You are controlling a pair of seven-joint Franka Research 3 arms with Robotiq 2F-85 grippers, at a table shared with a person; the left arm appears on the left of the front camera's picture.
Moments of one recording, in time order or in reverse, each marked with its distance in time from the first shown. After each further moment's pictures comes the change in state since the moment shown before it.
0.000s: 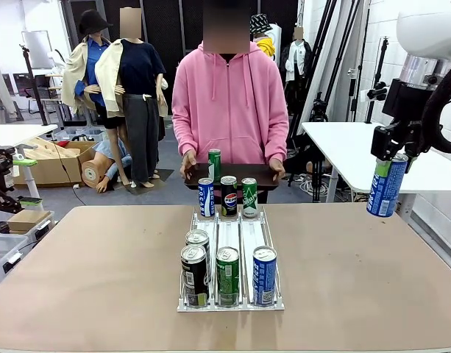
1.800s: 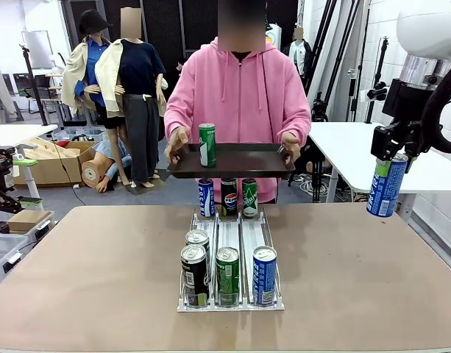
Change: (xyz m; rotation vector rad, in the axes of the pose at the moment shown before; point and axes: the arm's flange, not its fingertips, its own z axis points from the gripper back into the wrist) left arm 0.000 0.000 0.000 0.000 0.000 0.000; right arm 0.000 0.000 0.000 0.000 0.000 0.000
